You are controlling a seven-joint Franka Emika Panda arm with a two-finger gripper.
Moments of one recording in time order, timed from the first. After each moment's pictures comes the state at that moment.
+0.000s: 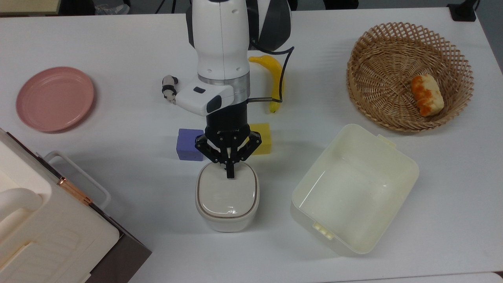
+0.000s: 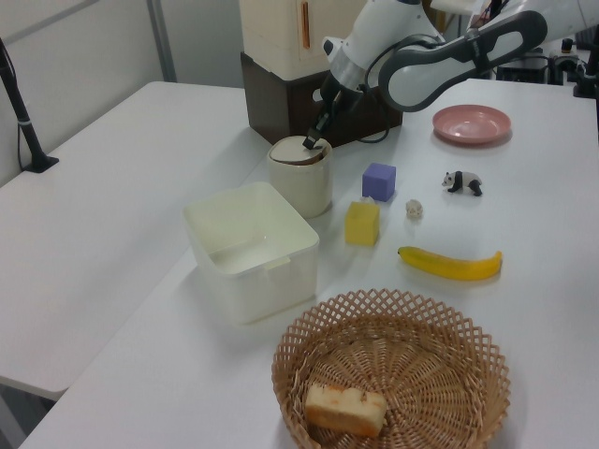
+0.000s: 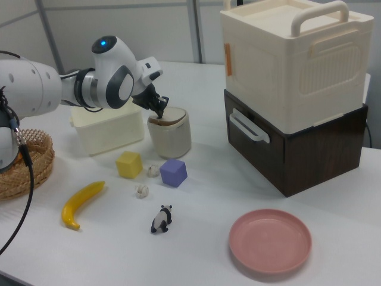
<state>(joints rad) 0.07 0.47 0.04 -1.55 -0.06 2.58 0.01</state>
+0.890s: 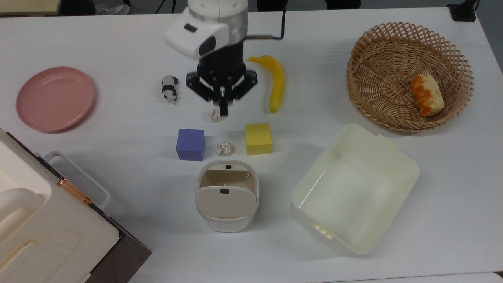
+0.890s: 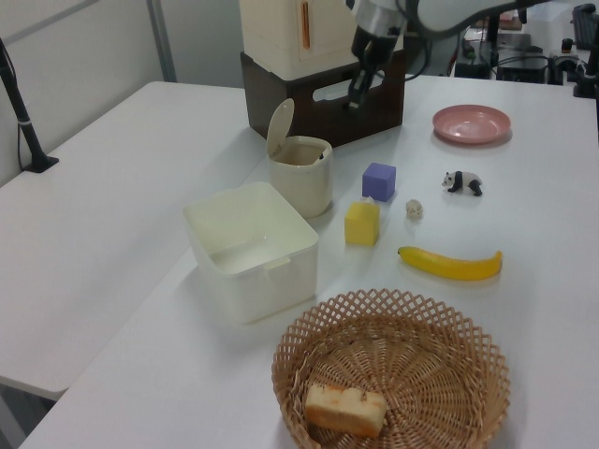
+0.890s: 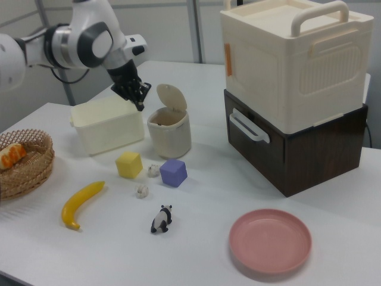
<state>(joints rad) 0.07 0.26 0.04 -1.53 -0.06 2.07 0.01</state>
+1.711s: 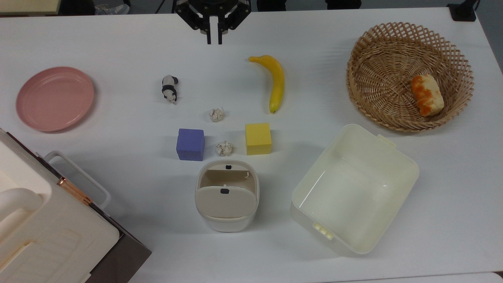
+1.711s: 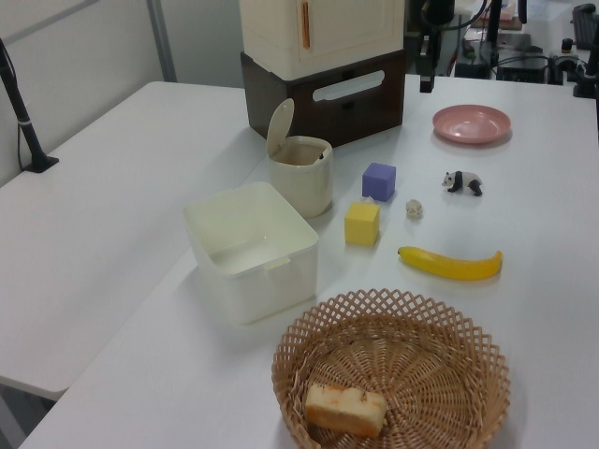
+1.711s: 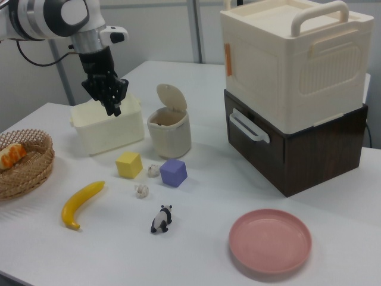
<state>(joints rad) 0.07 0.09 0.03 -1.54 -0.07 1.63 0.01</state>
